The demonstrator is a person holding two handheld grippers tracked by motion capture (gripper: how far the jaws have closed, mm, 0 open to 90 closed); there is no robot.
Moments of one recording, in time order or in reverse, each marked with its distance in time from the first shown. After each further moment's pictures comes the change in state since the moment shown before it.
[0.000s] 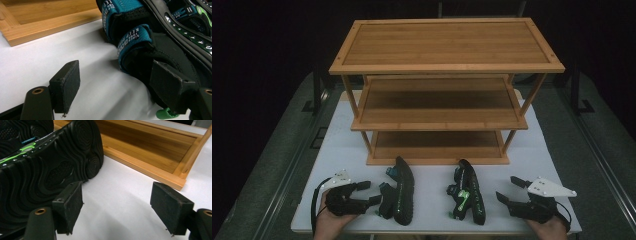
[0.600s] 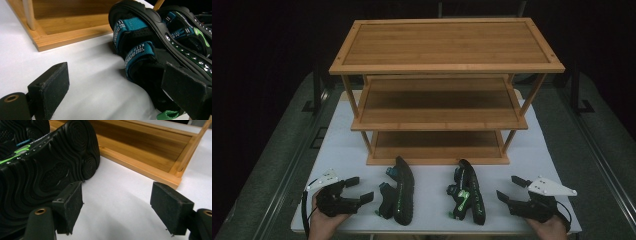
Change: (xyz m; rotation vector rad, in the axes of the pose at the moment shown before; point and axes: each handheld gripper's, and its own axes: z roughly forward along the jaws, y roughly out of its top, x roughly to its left) left arm 0.006 -0.003 -0.021 -0.114 0.035 -0.054; right arm -0.002 0.000 0.001 0.006 -0.014 0.018
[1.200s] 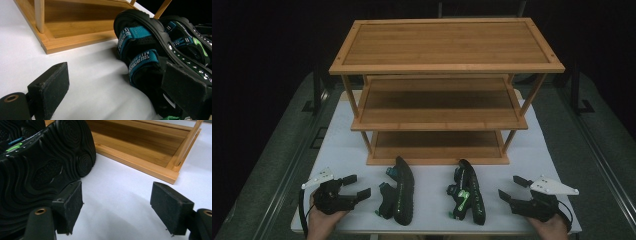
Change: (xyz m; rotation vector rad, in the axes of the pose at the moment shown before) left arm 0.008 0.001 -0.004 -0.045 0.004 -0.048; right arm -0.008 -0.005 0.000 -0.007 -0.002 0.035
